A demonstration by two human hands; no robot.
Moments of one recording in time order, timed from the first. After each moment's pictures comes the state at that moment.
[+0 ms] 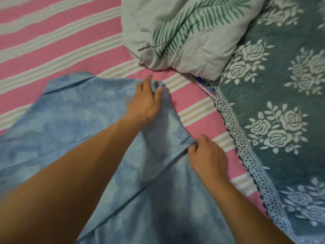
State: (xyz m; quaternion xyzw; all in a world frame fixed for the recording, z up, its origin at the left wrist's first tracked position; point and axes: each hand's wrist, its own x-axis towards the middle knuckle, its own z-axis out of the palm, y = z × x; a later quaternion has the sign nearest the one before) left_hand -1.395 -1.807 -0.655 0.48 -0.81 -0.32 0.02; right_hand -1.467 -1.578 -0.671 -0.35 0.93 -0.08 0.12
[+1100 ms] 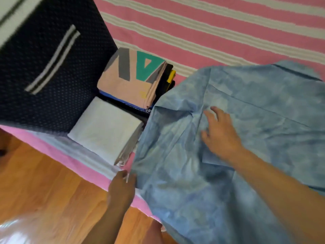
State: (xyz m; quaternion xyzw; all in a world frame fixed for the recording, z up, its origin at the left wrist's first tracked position) left_hand -0.813 -1.450 -0.598 0.91 -0.23 -0.33 0.11; right_hand -1.066 -1.670 -0.599 -0.81 0.55 -0.06 0.20
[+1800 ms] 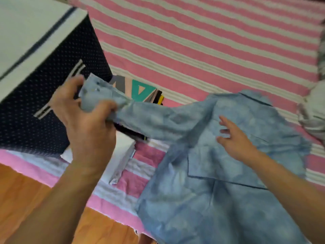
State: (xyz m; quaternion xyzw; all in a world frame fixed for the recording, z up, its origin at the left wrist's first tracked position) left_hand -0.769 -1.591 -0.396 0.69 -0.61 0.15 0.36; right_hand -1.123 -1.700 -0.519 -0.66 0.62 -0.15 0.40
